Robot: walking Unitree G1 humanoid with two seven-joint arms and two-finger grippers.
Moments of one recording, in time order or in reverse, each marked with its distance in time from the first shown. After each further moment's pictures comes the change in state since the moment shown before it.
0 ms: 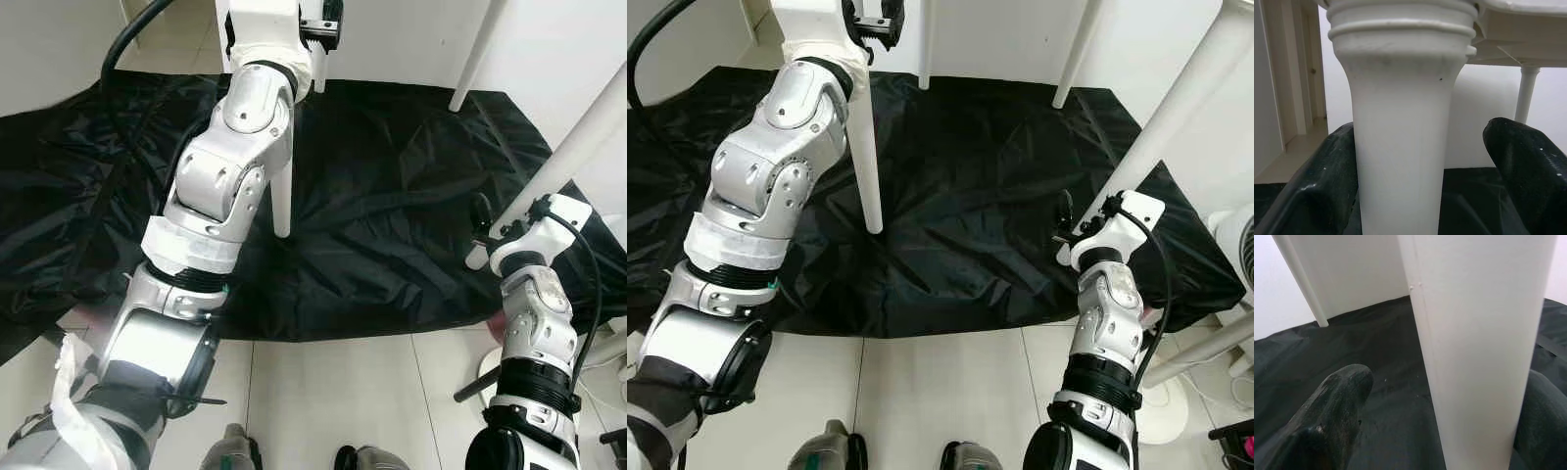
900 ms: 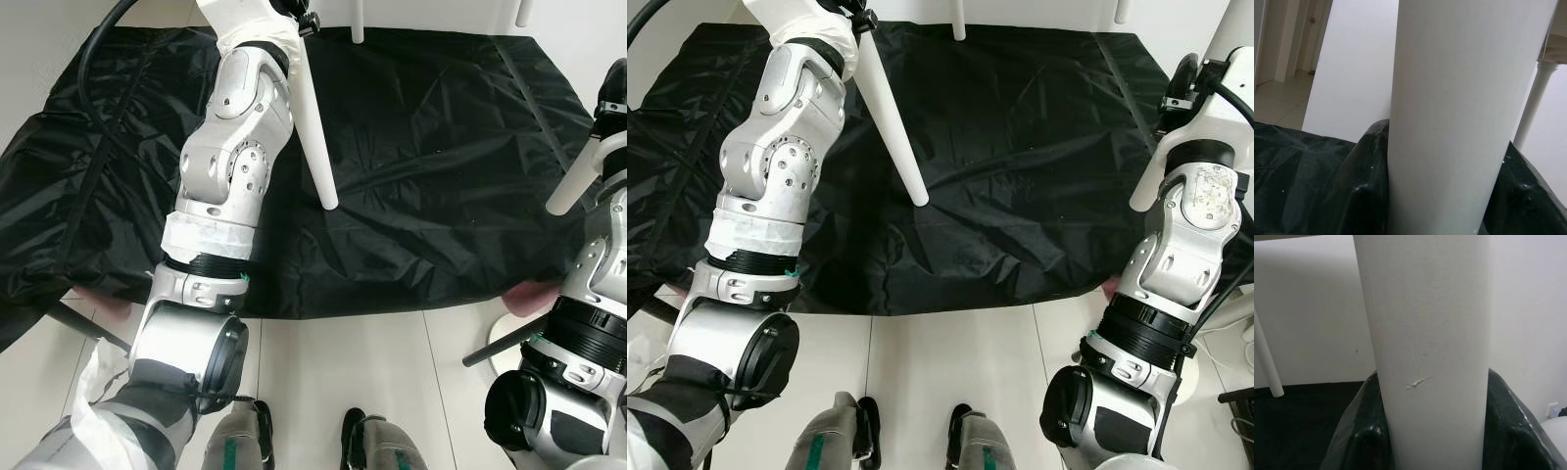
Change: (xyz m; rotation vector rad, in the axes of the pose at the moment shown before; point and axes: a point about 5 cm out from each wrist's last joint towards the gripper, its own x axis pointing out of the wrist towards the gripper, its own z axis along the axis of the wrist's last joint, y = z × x) left arm 0.011 0.015 0.009 -0.372 -0.127 0.104; right arm 0.008 0.018 0.141 -0.316 -0.373 -0.160
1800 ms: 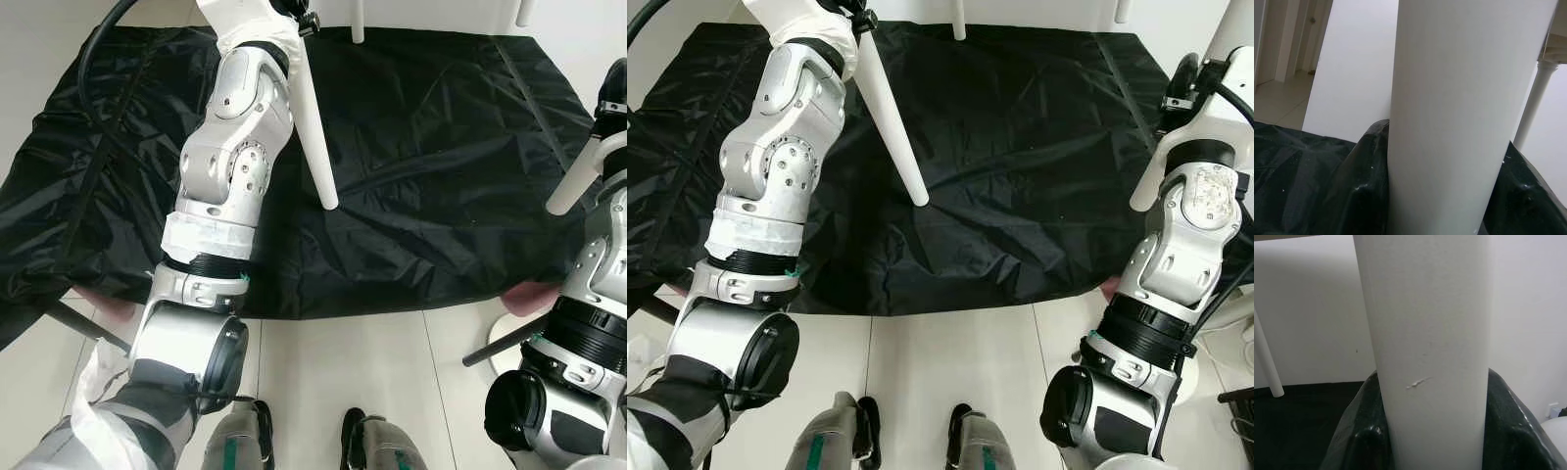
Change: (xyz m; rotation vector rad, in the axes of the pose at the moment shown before) left arm 0.000 0.000 0.000 0.000 0.000 0.000; right arm 0.000 0.000 0.000 0.000 0.000 0.000
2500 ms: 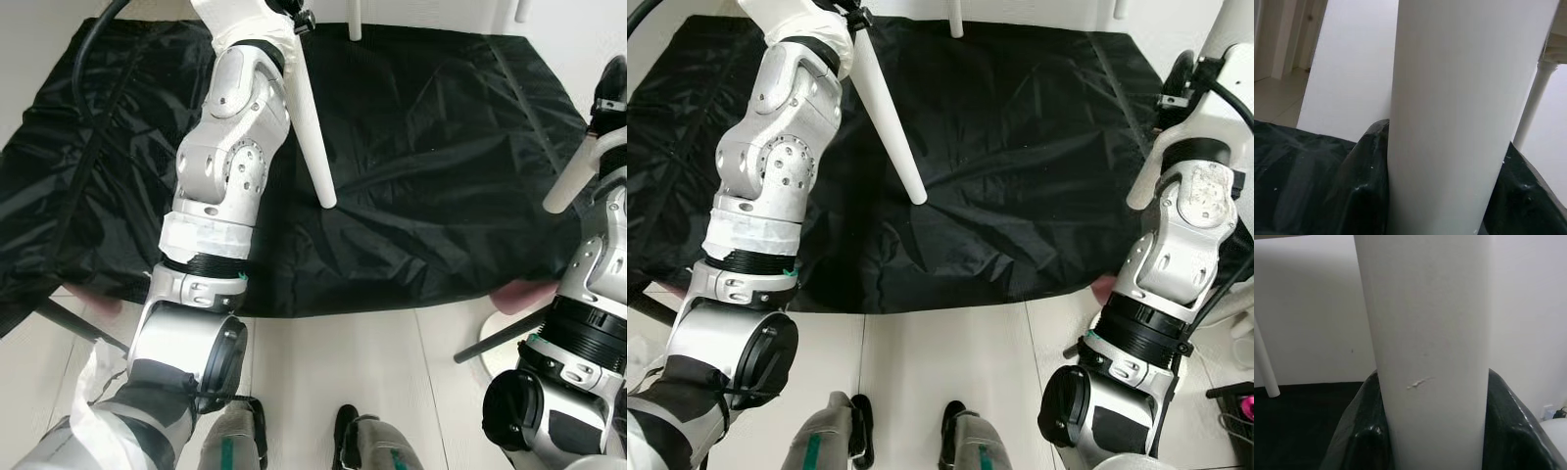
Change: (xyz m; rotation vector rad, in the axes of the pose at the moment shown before) left arm 0.000 -0.001 0.001 -0.001 -0.004 -0.002; right arm 0.000 0.000 0.001 -0.001 -0.002 -0.001
